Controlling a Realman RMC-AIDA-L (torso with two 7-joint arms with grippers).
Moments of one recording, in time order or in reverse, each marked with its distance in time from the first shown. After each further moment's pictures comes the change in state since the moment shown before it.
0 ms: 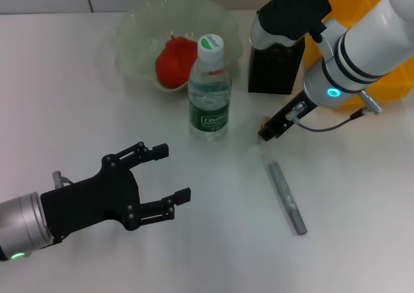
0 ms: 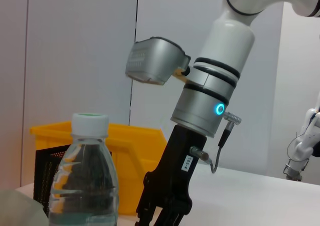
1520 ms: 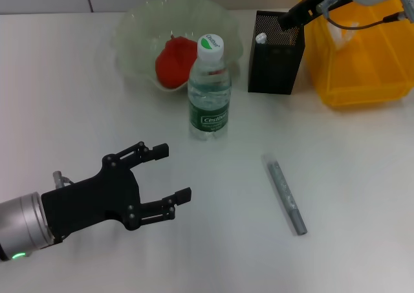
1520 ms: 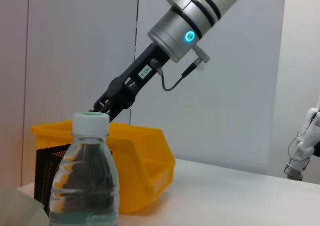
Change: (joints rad) left arm 0.000 -0.002 0.000 0.000 0.000 -0.003 0.002; right arm -0.017 -0.006 0.253 -0.285 -0.166 0.019 -0.017
